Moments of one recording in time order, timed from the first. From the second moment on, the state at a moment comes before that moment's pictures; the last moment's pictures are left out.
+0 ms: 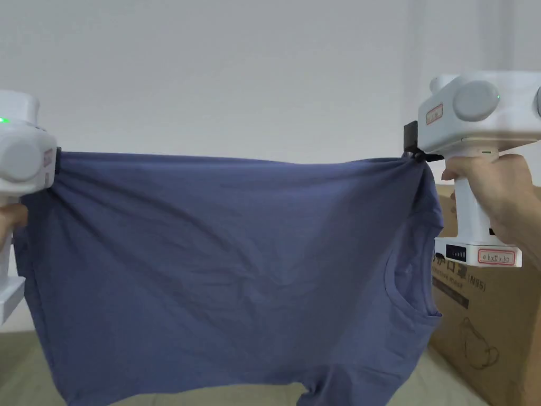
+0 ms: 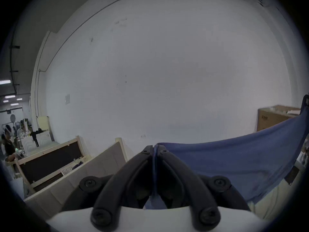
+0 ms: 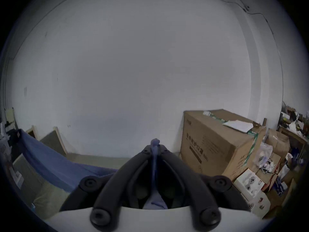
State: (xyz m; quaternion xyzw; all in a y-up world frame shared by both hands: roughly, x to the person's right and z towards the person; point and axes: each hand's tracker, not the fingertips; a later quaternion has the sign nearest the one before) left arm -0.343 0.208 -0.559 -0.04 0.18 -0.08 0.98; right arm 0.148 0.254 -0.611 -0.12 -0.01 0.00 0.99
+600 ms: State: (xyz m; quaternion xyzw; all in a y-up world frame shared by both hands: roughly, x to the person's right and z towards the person) left arm -0.336 -0.200 -0.634 -0.40 0.15 -0.10 0.90; right arm 0.136 -0.155 -0.716 -0.45 -0.01 0.00 0.89
